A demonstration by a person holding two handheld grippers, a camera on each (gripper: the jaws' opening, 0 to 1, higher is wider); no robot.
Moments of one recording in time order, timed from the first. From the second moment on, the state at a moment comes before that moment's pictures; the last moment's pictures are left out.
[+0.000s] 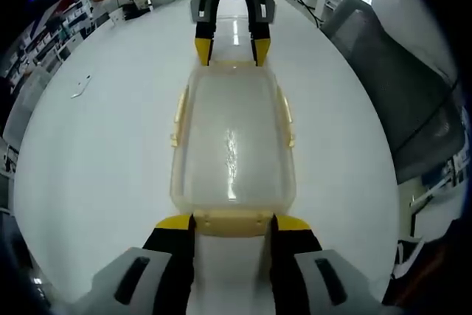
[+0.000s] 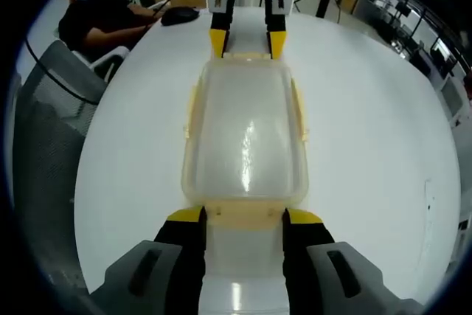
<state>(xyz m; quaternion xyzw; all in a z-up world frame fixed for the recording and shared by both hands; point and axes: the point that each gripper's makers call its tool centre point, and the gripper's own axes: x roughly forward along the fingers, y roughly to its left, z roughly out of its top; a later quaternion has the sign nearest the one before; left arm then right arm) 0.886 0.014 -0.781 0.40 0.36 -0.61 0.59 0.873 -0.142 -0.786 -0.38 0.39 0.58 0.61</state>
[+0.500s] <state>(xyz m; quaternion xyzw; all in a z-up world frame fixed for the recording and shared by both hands) 0.888 0.014 -0.780 0.39 0.37 -0.60 0.59 0.873 -0.143 -0.785 -0.39 0.38 0.59 0.60</state>
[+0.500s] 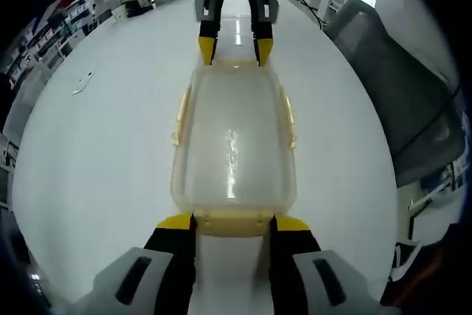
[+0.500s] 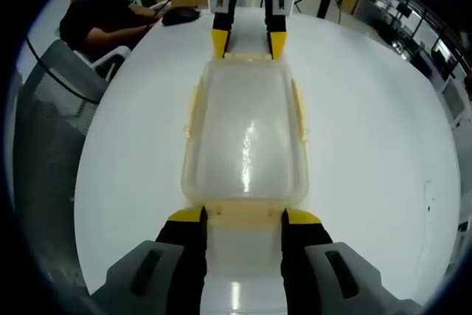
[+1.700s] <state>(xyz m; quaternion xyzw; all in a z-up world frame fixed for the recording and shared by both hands) 0.875 -0.055 -0.681 0.43 0.36 -0.59 0.58 0.863 -0.213 -0.697 -0.39 0.37 0.59 0.60</state>
